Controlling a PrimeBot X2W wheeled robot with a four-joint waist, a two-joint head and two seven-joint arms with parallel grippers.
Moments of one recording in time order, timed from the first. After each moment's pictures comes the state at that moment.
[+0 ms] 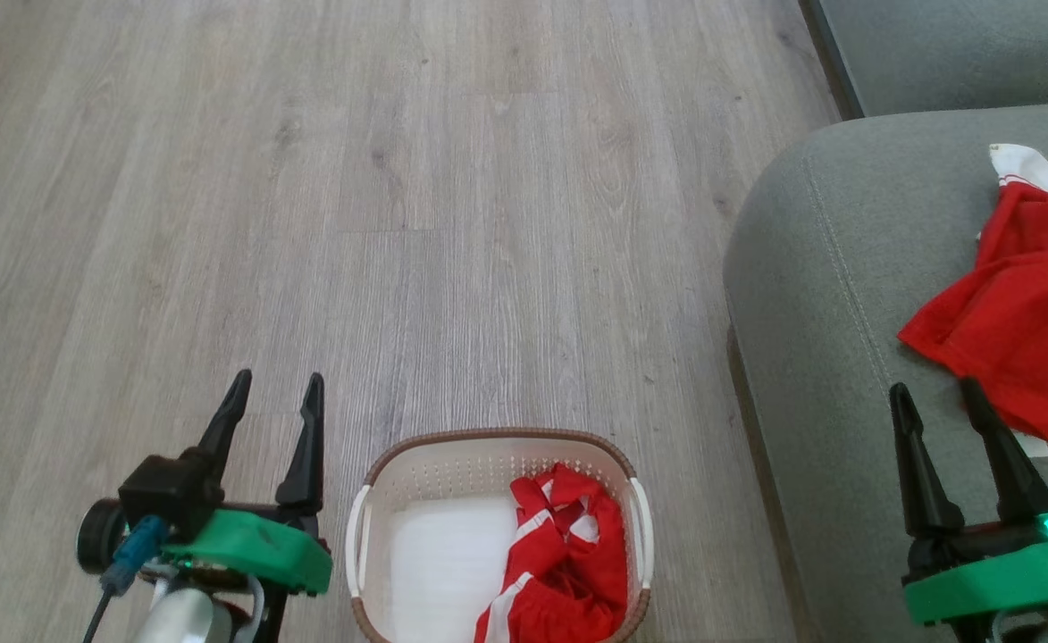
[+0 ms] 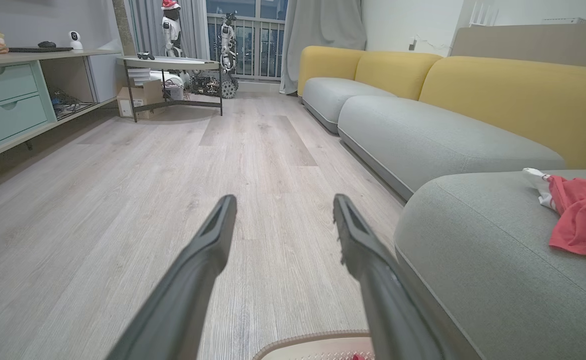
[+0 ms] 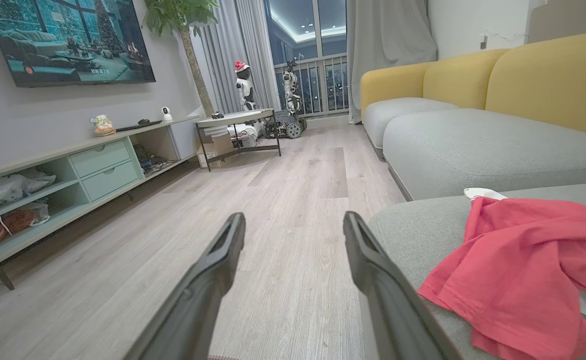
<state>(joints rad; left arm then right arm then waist) -0.05 0.25 -0.33 0.13 -0.38 0.10 -0.25 0.15 -0.24 0.02 -0.06 0.41 0.13 -0.25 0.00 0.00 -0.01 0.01</state>
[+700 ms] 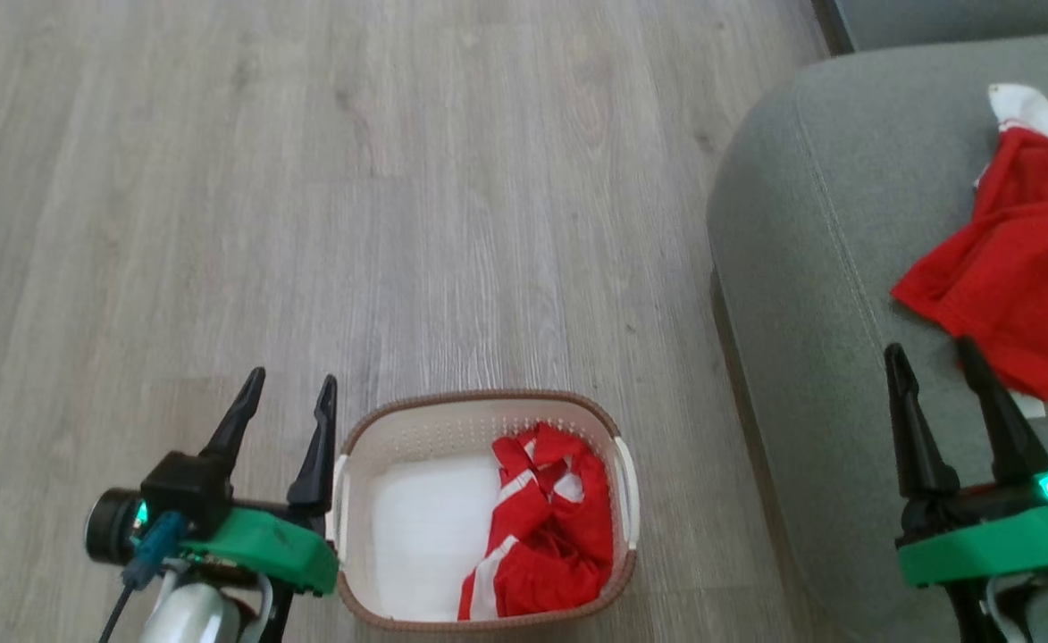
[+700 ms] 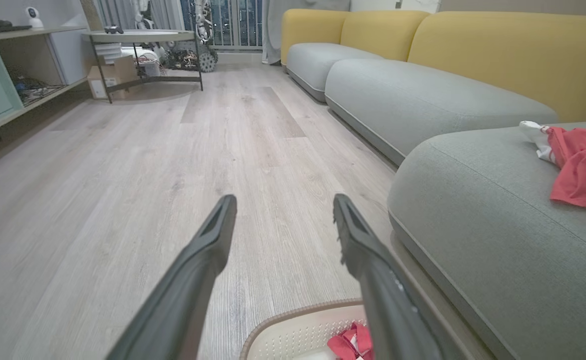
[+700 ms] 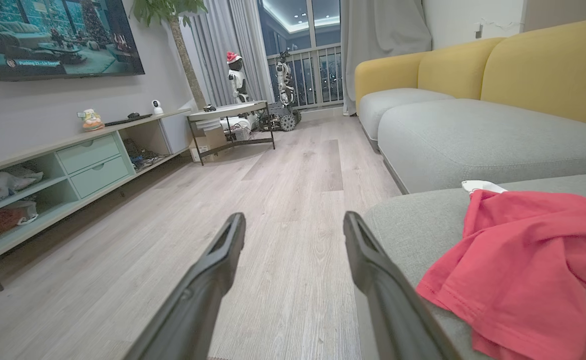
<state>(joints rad) -0.06 0.22 -0.31 0.17 -0.29 0.05 -0.25 0.09 -0.24 0.03 -0.06 0.41 0.13 -0.25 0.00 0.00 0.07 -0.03</state>
